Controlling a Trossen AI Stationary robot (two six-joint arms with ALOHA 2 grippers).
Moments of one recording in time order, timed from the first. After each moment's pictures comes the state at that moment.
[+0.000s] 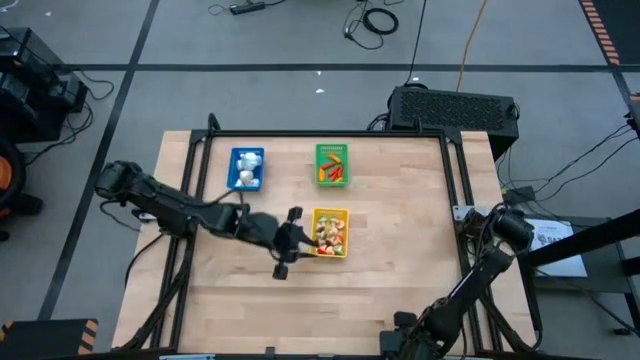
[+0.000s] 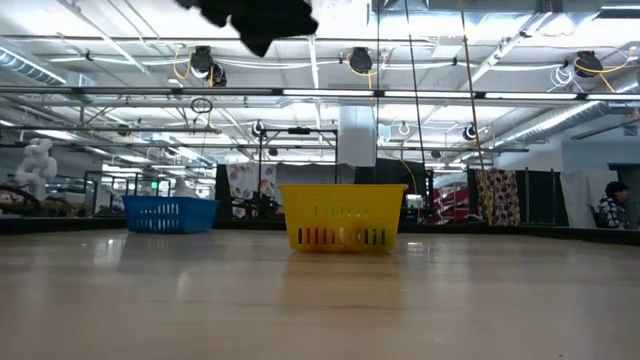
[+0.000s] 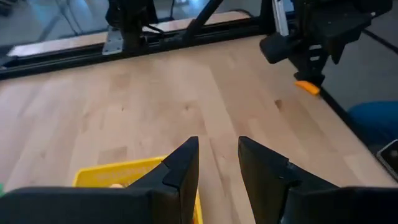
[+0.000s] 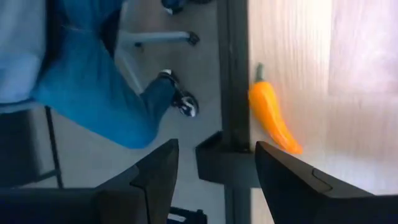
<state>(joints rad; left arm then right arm) -0.26 1.43 0.92 0.07 -0.05 0.04 0.91 1.93 1.32 -0.48 -0.11 1.07</state>
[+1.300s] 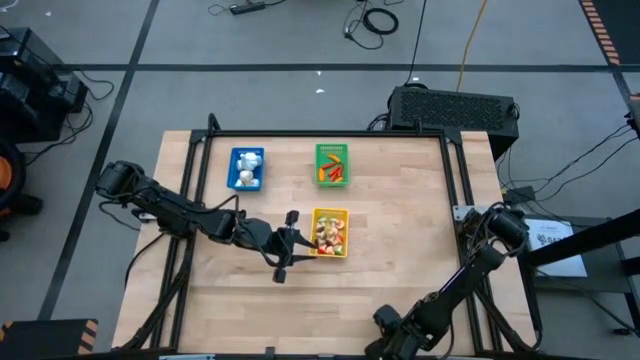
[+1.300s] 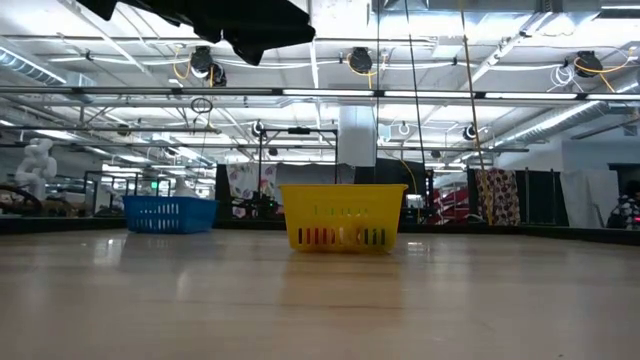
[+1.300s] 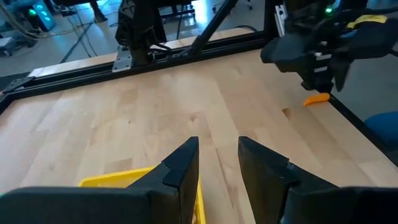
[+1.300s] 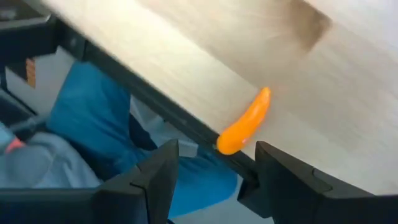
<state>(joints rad) -0.31 1.44 0.78 0.33 -0.13 0.09 0.85 1.95 1.32 -0.48 -0.05 1.90</state>
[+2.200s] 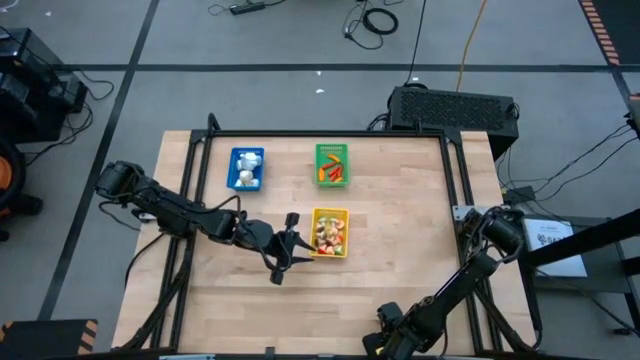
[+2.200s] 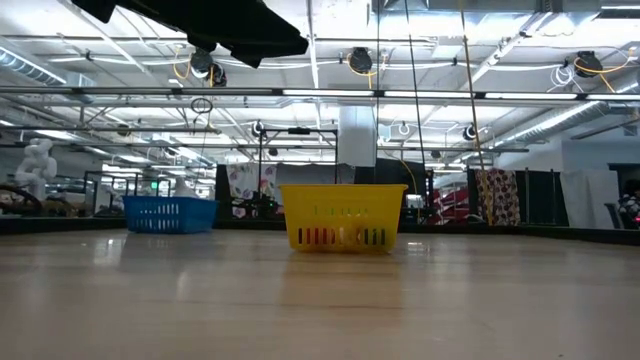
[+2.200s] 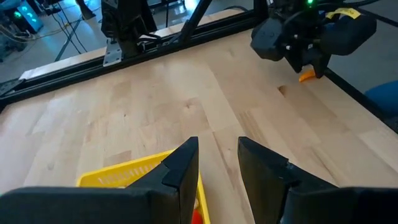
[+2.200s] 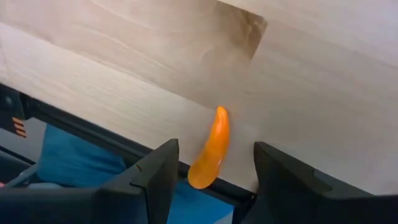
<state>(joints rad) -0.31 1.44 0.78 0.27 -0.11 0.16 0.85 2.02 1.32 -0.52 -0.05 2.14</state>
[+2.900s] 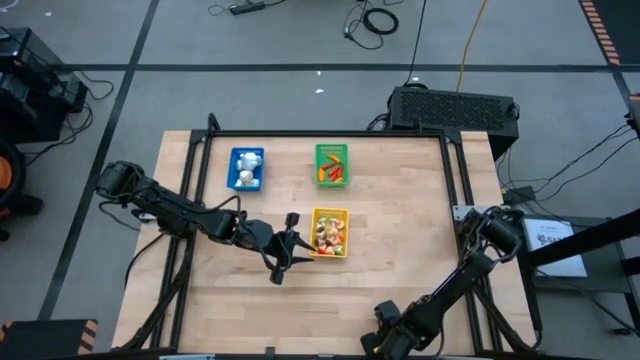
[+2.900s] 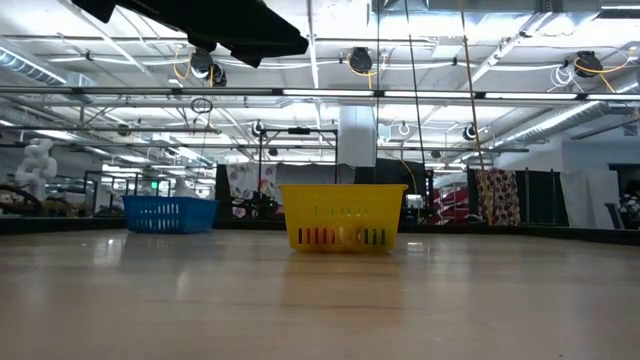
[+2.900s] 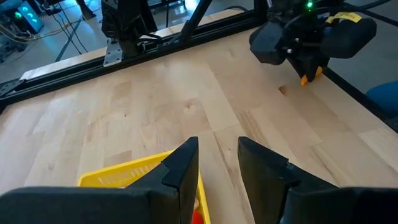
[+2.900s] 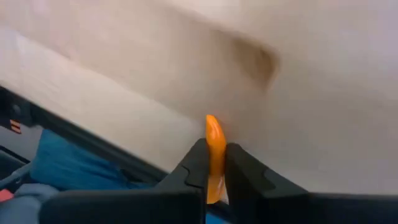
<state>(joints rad) -0.31 1.44 0.78 0.27 -0.11 0.17 0.83 2.02 1.32 -0.53 -0.01 2.06</state>
